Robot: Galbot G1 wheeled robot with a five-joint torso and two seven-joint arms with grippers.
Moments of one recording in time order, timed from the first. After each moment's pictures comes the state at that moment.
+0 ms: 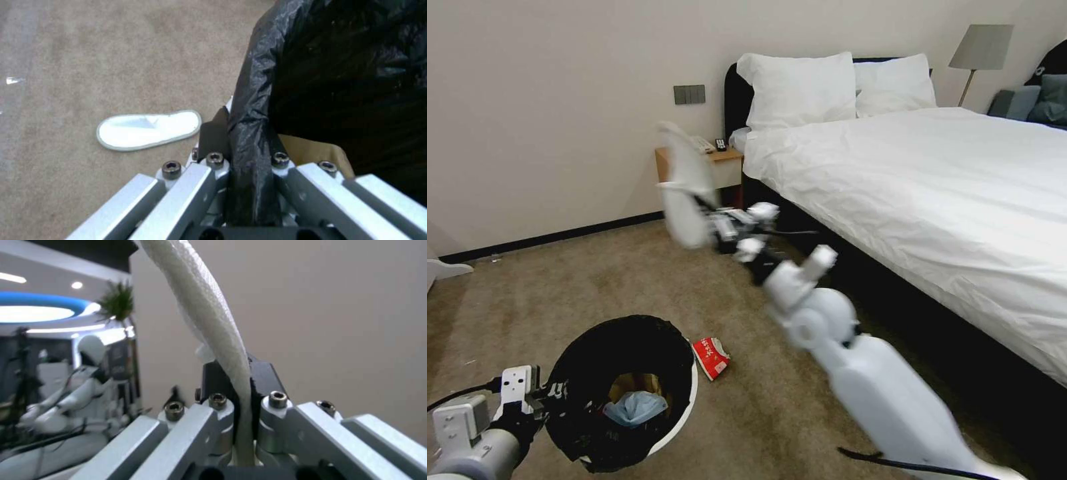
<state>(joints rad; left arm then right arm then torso) 1.70 -1.11 -0.94 -2.39 -0.83 0.73 -0.31 -0.48 1.33 -0.24 1.74 0.83 0.05 -0.21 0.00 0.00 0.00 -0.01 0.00</state>
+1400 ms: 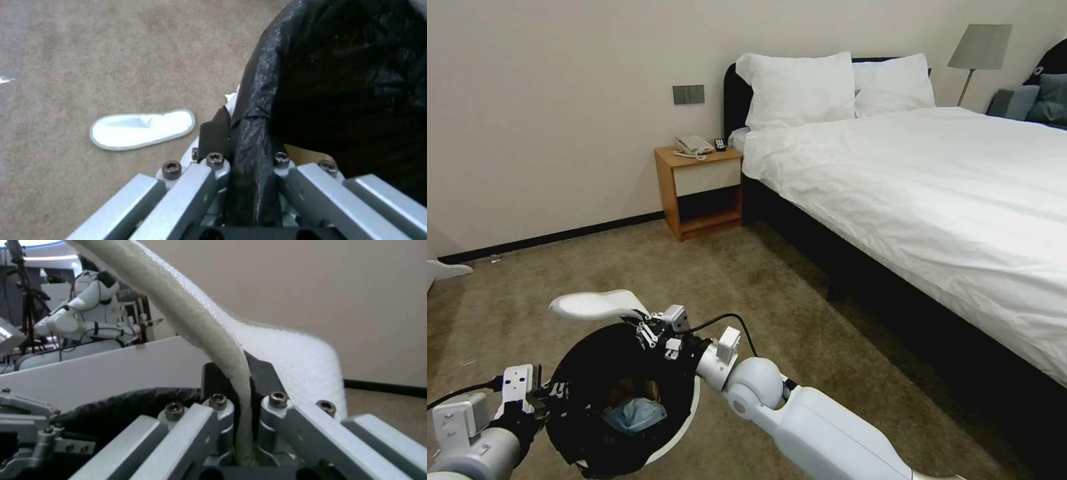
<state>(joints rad) 1.69 -1.10 -0.94 -2.41 -0.87 0.74 -0.32 -0.58 1.34 -0.47 1.54 0.68 0.11 -0.23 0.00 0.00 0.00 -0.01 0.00</state>
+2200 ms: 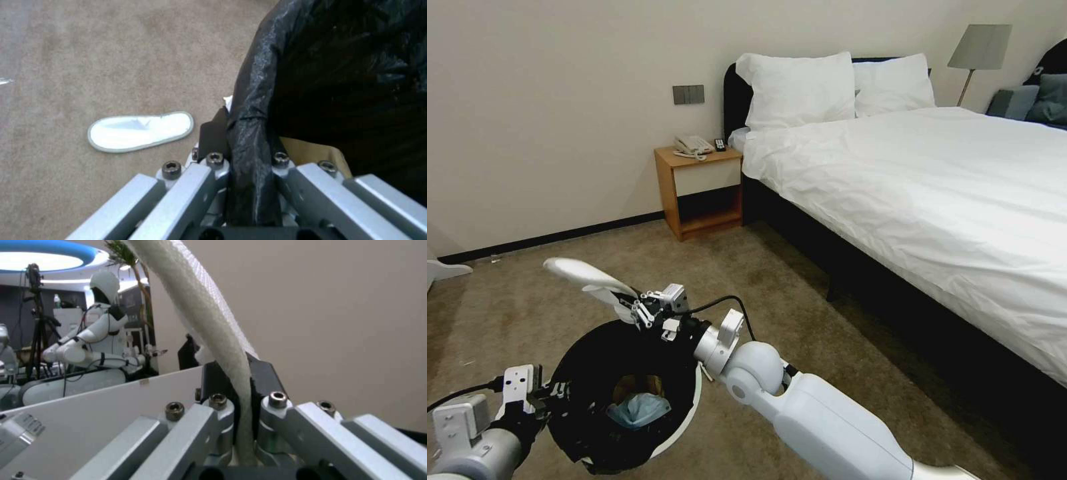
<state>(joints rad) 1.70 -1.11 -0.94 -2.41 -0.86 0.74 -0.32 -0.54 1.35 -0.43 1.61 0.71 0.12 -0.22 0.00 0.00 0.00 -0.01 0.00</state>
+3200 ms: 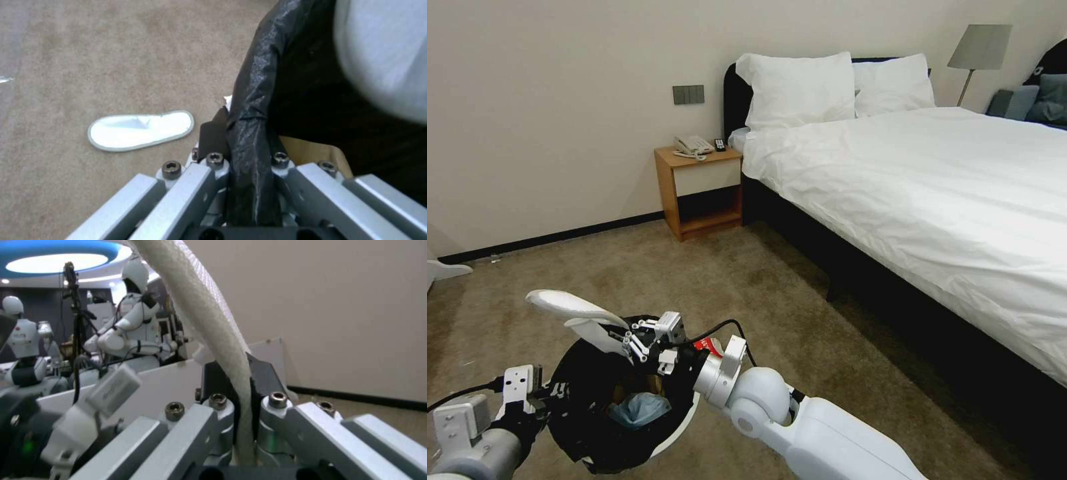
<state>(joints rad) 1.70 -1.11 -0.94 -2.41 -0.87 0.74 -0.32 -0.61 1.28 -0.52 1.72 0.74 0.12 -0.22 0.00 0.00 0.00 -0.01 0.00</state>
